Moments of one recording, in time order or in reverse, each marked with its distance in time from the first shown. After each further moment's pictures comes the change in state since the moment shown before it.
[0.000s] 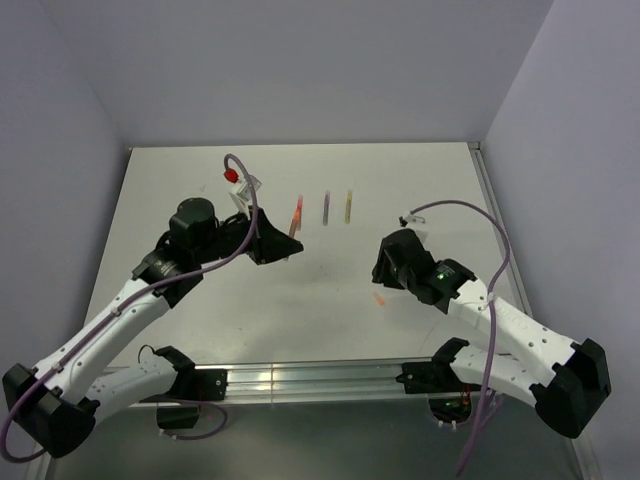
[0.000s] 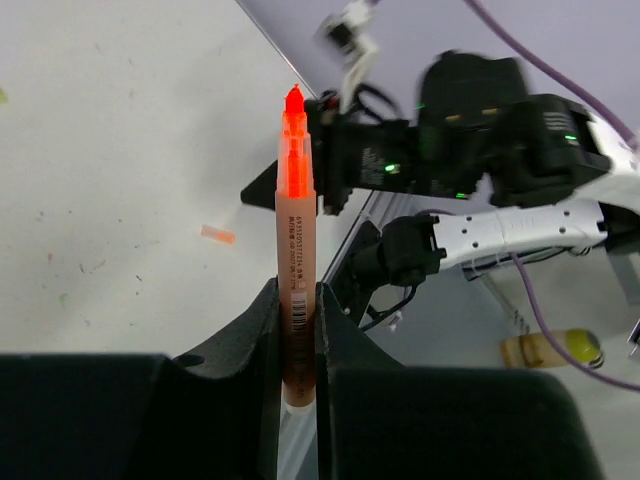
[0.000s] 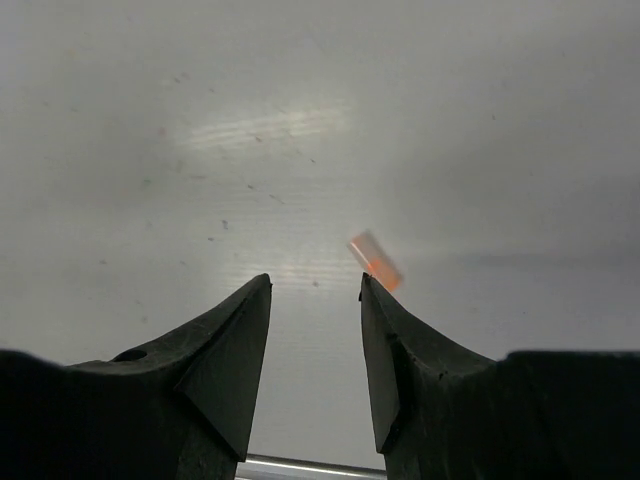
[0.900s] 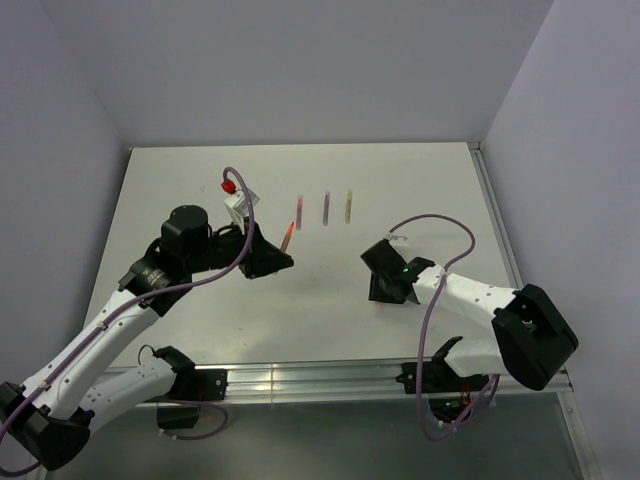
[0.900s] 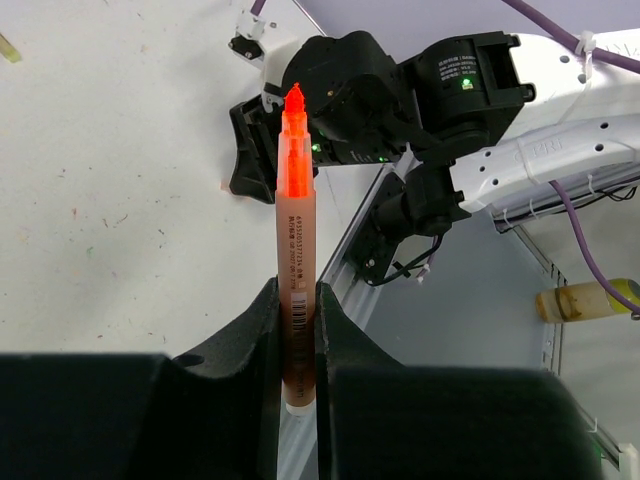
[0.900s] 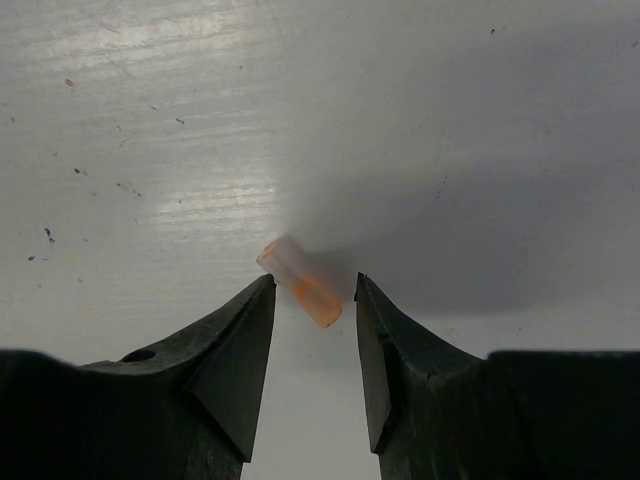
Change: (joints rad) left arm 0.000 -0.096 0.019 -0.200 0.031 0.154; right arm 0.000 0.311 -0.124 0.099 -0.005 0.013
